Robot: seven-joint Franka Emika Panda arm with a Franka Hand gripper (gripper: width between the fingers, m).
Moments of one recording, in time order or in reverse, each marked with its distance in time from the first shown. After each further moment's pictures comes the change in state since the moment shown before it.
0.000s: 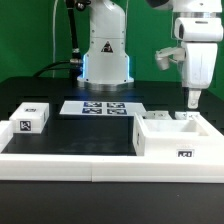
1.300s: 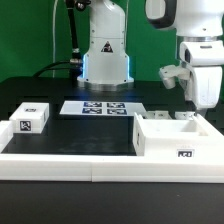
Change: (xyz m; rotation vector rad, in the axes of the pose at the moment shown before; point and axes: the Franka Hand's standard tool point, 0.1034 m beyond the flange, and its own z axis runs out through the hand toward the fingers) arm 0.021 -0.043 0.044 0.048 0.038 -0.072
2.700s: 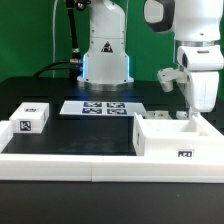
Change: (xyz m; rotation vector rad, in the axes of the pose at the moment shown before) arm -0.003 -0.002 0.004 0.009 -0.002 0.009
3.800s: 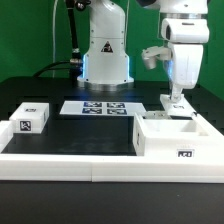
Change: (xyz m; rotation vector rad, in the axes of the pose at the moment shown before) arm -0.044 0.025 -0.050 -0.027 -0.053 0.019
